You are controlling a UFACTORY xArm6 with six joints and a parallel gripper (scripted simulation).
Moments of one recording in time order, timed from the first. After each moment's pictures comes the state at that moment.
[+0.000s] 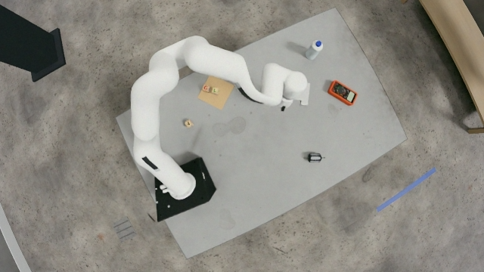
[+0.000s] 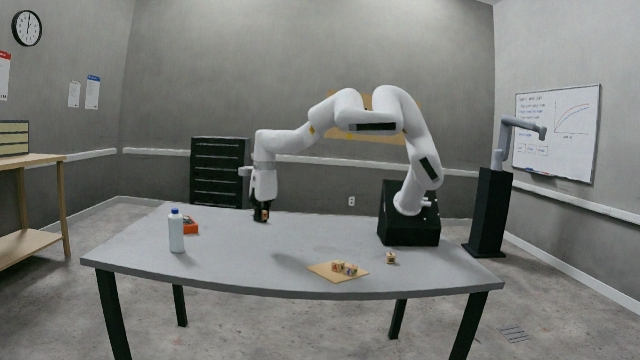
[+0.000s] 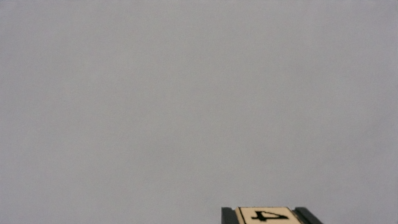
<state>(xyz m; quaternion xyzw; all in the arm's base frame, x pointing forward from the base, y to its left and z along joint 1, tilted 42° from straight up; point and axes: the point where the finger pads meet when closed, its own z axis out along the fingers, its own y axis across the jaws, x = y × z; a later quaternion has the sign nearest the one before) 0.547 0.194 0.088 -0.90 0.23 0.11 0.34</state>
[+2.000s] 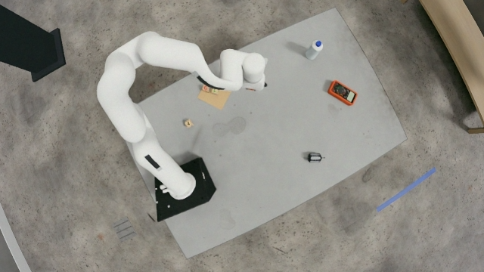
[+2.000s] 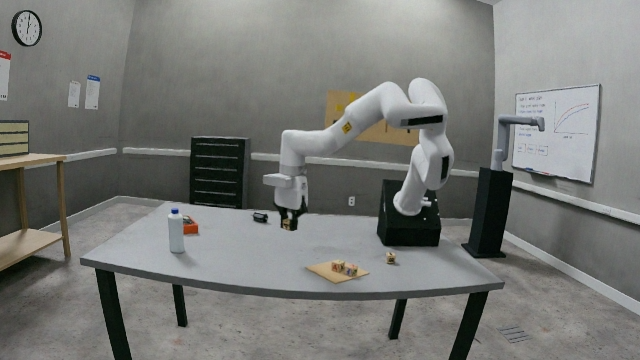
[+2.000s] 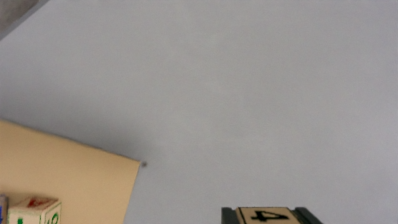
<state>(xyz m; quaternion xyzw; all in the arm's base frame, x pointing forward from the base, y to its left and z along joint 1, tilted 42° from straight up) 0.438 0.264 0.165 -0.81 -0.47 -0.15 0.32</state>
